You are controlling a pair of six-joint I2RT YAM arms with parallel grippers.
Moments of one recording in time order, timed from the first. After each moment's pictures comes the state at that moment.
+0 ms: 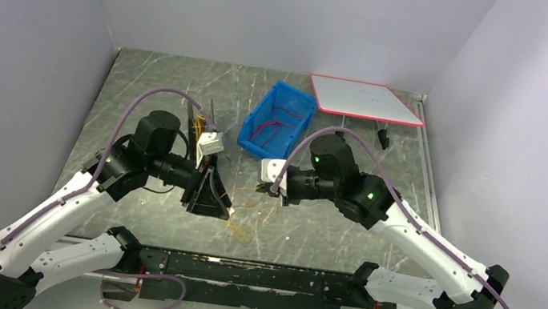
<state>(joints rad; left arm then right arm) -0.64 0.89 0.92 -0.56 1.04 -0.21 0.92 1.09 1.10 -0.53 -0.57 -0.69</state>
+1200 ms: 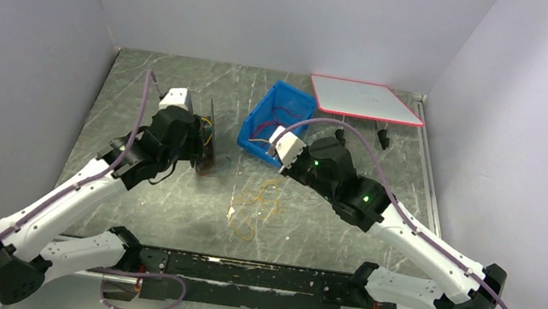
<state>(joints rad) -0.64 0.97 0.99 -0.66 -0.43 -0.57 0.93 1.07 1.02 -0.40 0.20 -0.52</state>
